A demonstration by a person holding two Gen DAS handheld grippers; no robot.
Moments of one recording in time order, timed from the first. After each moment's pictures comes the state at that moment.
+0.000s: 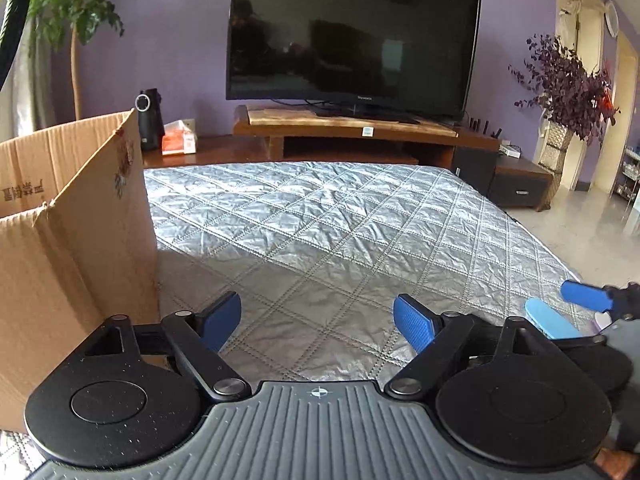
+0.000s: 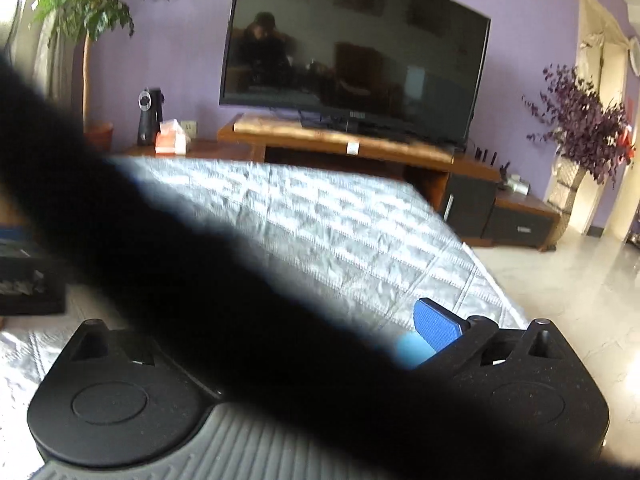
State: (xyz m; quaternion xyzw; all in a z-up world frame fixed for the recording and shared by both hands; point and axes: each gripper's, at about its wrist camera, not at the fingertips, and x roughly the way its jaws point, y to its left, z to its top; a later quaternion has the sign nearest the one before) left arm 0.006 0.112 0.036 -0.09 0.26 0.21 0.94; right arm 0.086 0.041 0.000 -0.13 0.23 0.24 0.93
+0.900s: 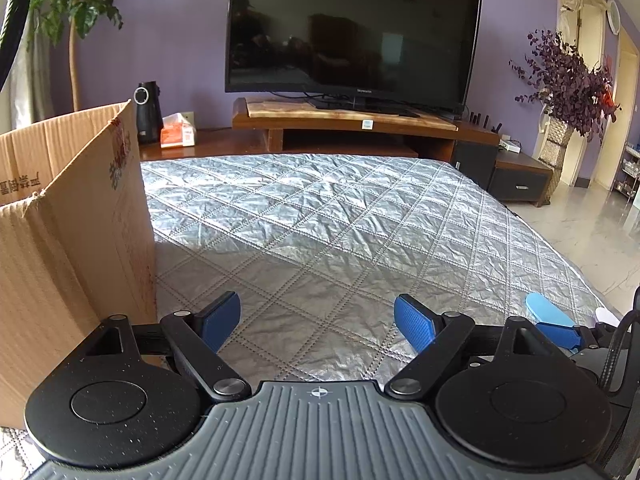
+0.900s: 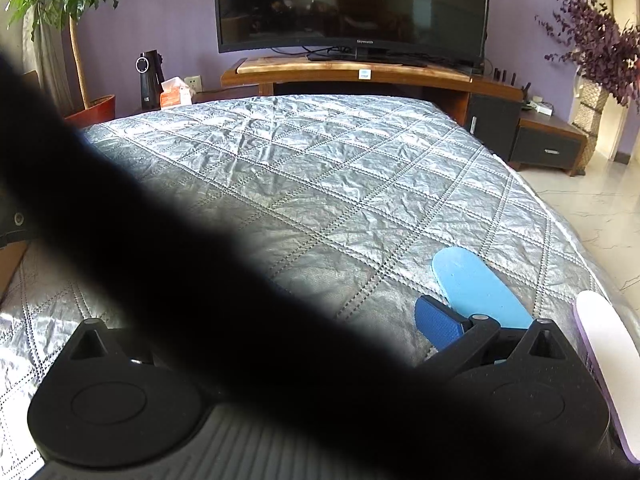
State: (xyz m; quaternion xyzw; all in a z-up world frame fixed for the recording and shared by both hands) left arm 0.006 0.113 0.034 -0.09 0.27 0.21 0.93; right arm 0.095 0.026 -0.019 -0.09 0.33 0.27 0.90
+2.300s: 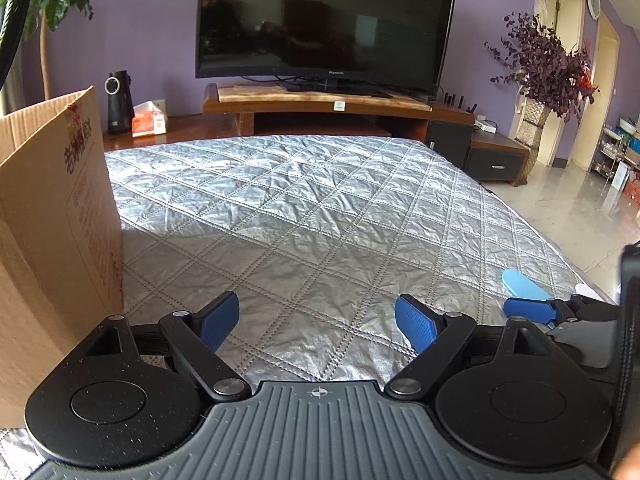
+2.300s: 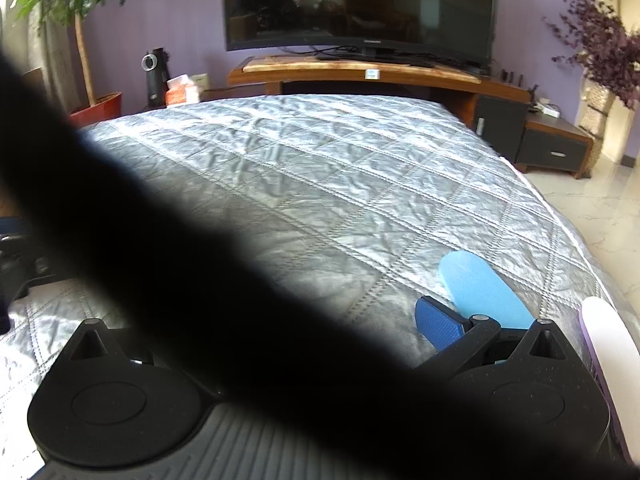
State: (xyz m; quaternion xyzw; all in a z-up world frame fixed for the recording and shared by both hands) left arm 0.015 0.105 0.026 -0.10 0.30 0.17 0.93; right arm 0.110 0.029 -0.022 -0.09 0.34 0.30 0.89
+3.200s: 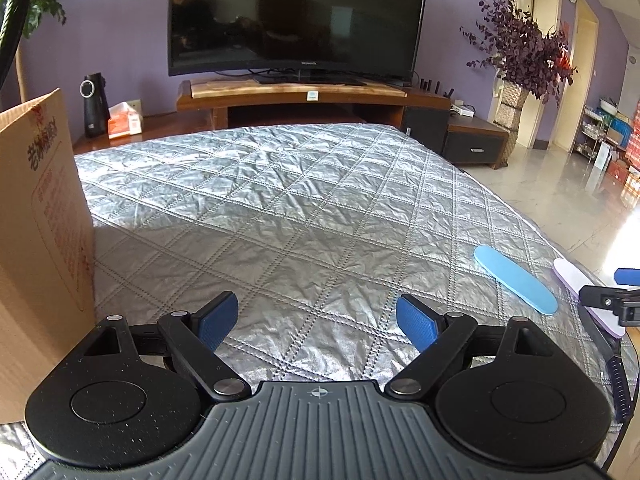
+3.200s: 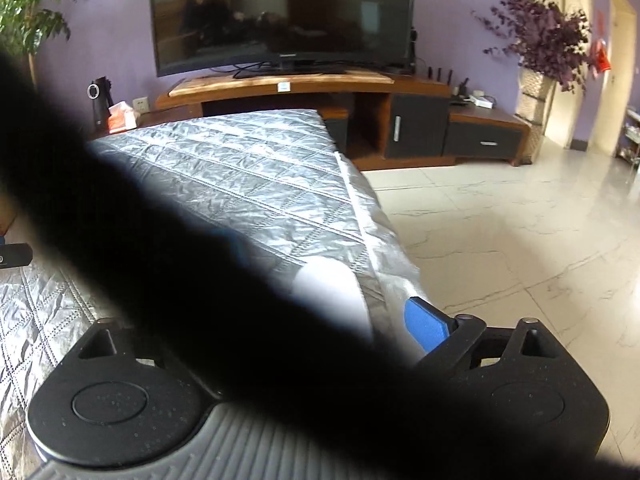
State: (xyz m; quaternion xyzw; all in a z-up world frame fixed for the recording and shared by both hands) left arm 0.017 0.080 0.021 -0.08 0.31 0.13 0.94; right arm 0.122 -0.144 0.005 -0.08 0.33 0.22 0.91
